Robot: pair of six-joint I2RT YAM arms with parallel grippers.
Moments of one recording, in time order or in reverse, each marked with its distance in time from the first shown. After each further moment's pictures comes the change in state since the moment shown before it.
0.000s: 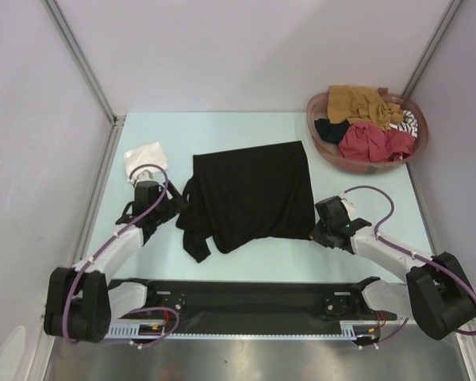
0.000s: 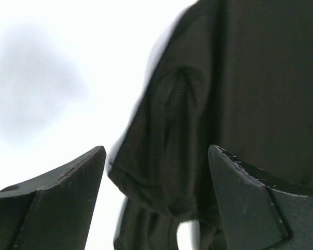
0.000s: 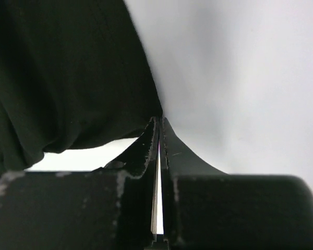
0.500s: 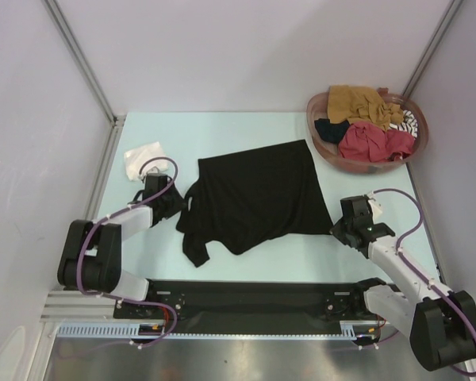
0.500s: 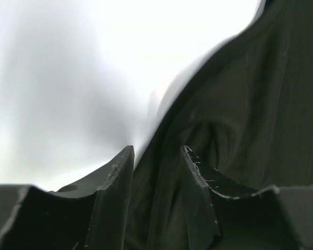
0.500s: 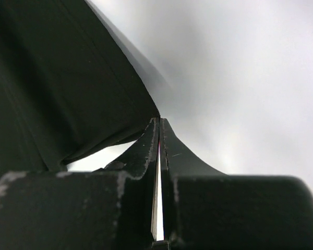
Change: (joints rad) left arm 0.007 0.341 0.092 0.116 0.009 -0.014; right arm -0.221 -0.207 -0.010 -0.132 0.039 -0.056
